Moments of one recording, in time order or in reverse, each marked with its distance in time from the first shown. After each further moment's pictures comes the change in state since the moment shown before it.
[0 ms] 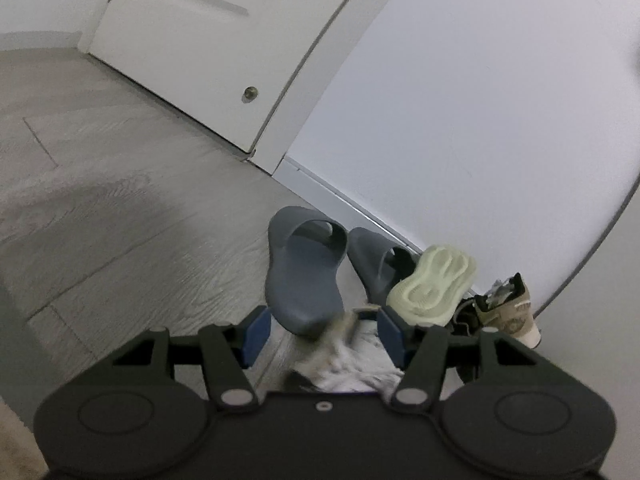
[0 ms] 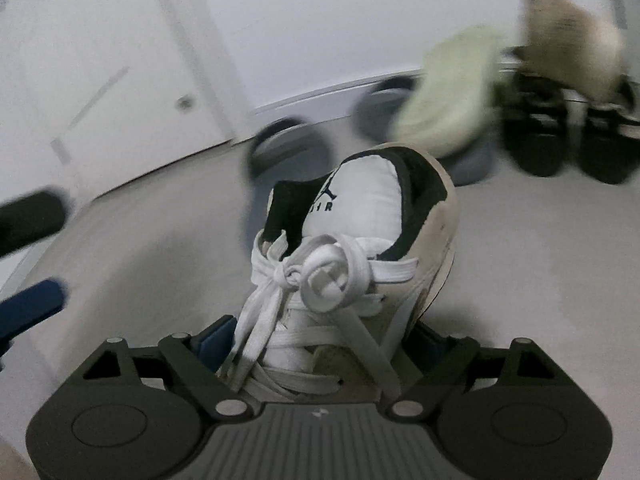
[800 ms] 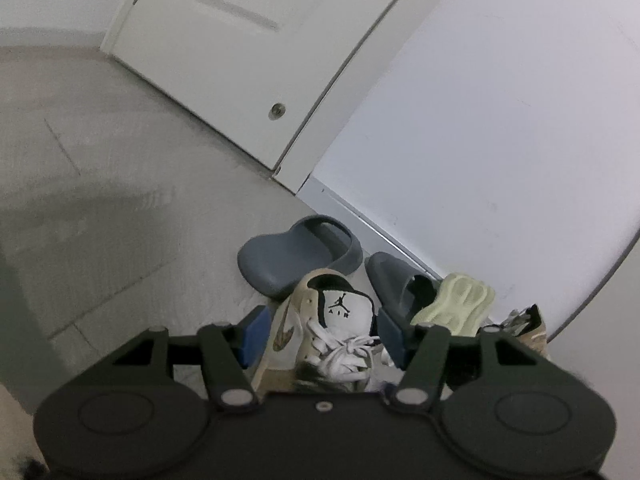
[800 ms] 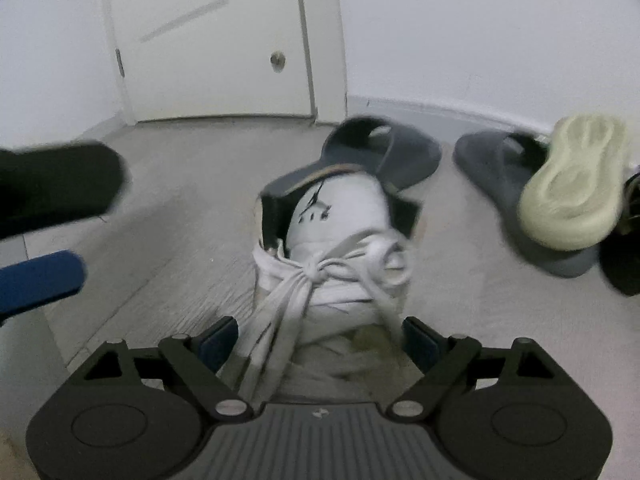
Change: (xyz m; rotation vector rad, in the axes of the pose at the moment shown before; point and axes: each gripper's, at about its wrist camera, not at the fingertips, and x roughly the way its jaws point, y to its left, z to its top) left arm 0.003 0.007 0.012 0.029 -0.060 0.057; right arm 0.000 0.056 0.012 -0.274 -0.008 -0.054
